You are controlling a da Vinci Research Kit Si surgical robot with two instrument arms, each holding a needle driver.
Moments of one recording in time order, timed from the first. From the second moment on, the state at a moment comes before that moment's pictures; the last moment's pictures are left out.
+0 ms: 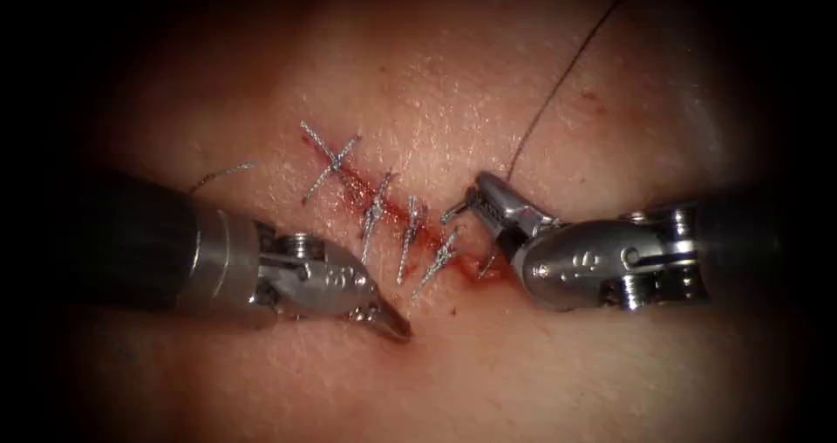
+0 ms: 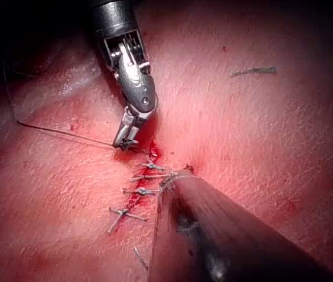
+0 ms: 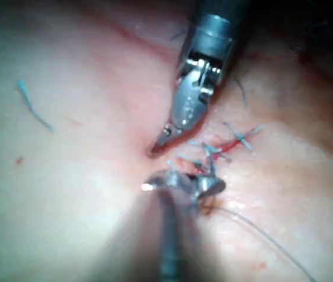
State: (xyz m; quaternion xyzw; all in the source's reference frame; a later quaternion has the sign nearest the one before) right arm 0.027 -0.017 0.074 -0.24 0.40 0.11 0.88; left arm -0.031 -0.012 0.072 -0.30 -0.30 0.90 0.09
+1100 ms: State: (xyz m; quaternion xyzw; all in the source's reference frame) right arm 0.024 -0.015 0.074 -0.18 0.48 0.25 0.82; left arm -0.034 -0.012 0.073 -0.30 -0.29 0.90 0.11
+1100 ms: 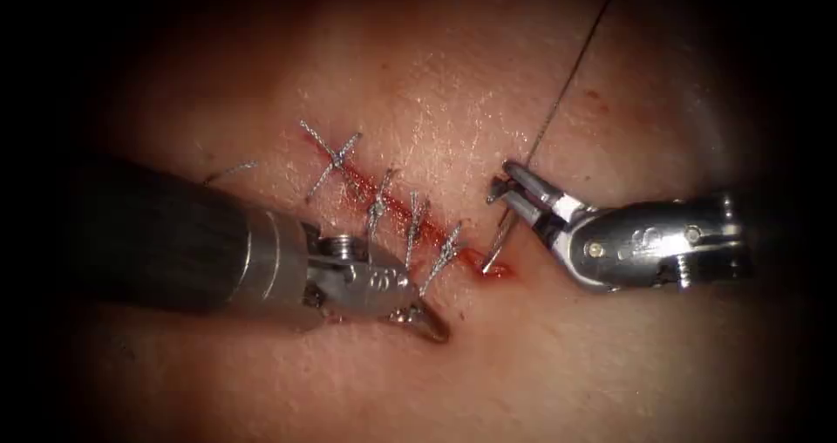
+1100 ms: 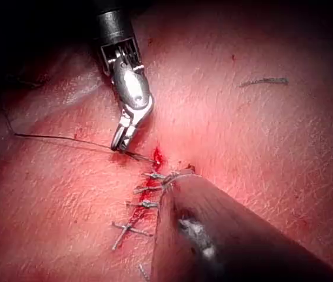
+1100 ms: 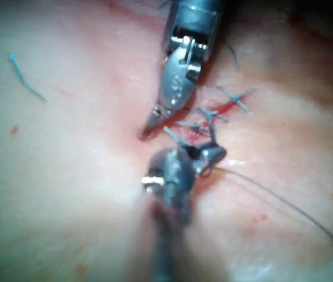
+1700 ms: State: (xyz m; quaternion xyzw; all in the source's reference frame) right arm 0.023 -0.014 0.074 -0.14 0.49 0.28 0.81; left arm -0.034 -0.011 0.075 -0.30 -0.28 0.90 0.11
